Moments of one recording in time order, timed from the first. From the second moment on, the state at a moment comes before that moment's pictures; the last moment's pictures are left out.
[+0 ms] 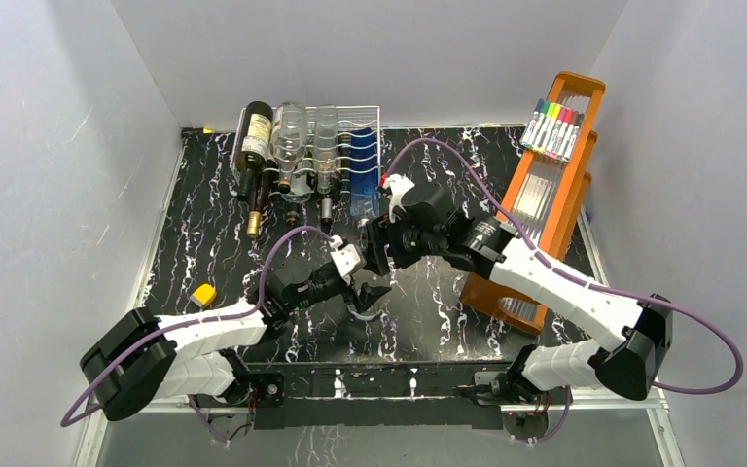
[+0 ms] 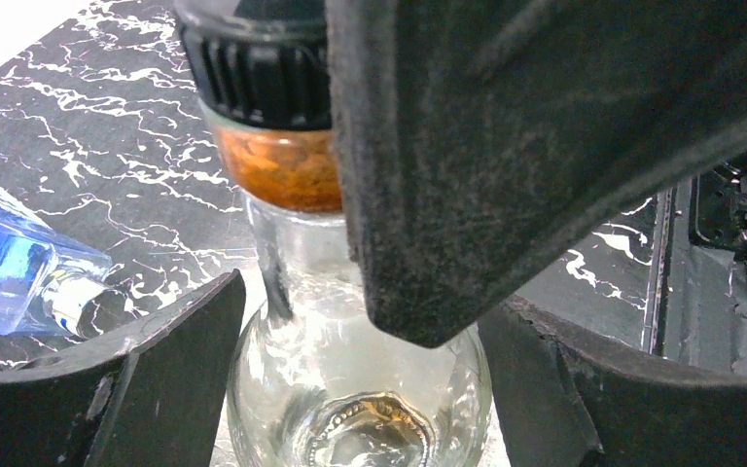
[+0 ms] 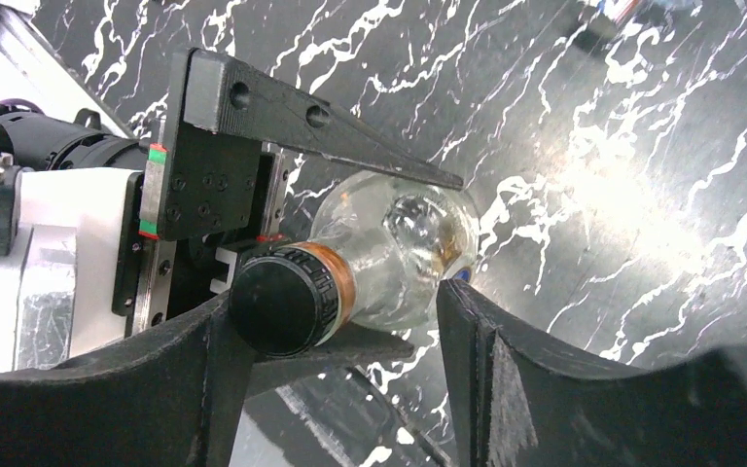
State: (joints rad) left arm -0.87 1.18 0.38 0.70 0.27 0.08; right arm 0.93 1.30 1.25 -0.65 -0.11 0.40
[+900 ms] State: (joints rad) left arm -0.85 1.08 0.35 0.62 0.23 0.01; right arm 1.12 1.33 1.19 -0.42 0.25 0.28
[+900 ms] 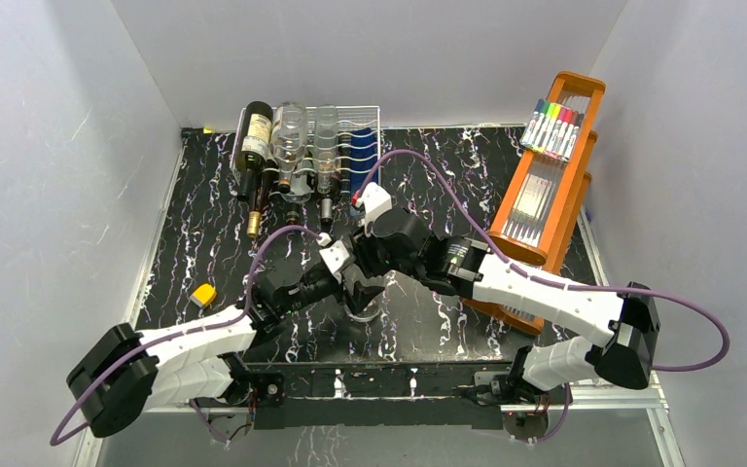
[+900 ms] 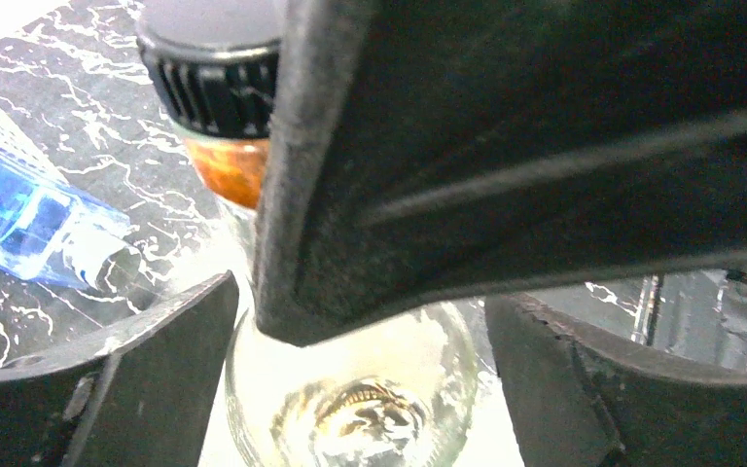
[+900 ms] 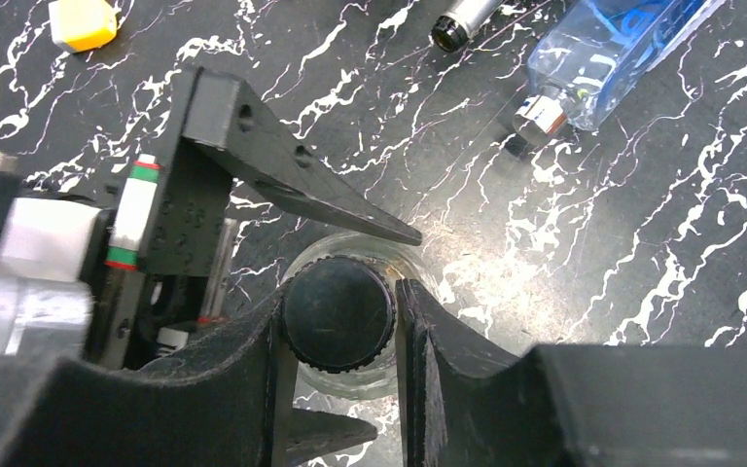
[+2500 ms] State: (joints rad) left arm -0.26 1.24 1.13 -0.28 0.11 -0.26; right arm 0.53 1.64 1.41 -0.26 0.41 0.19
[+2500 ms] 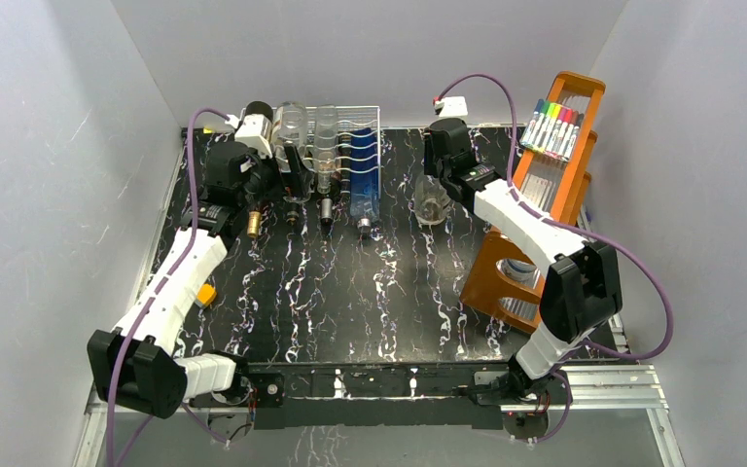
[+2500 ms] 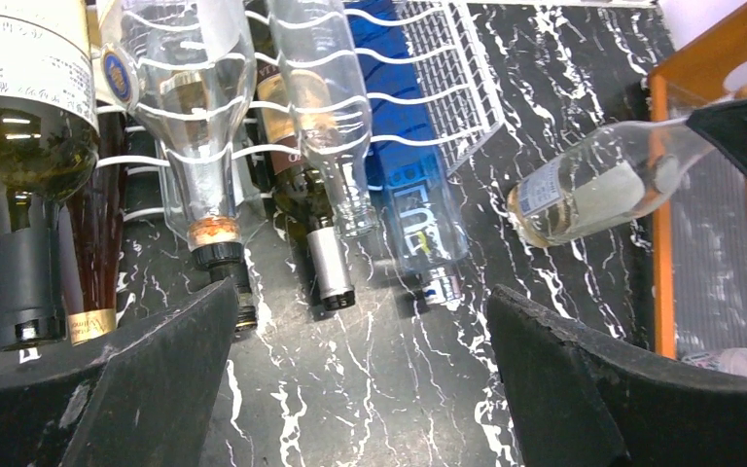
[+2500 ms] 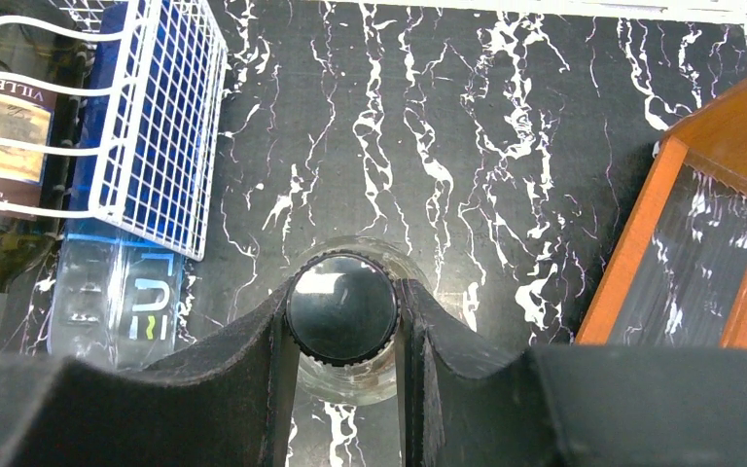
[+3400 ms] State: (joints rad) left arm -0.26 1.12 0.92 -0.17 0.04 -0.17; right arm 0.60 1.45 1.61 -0.62 0.23 0.30
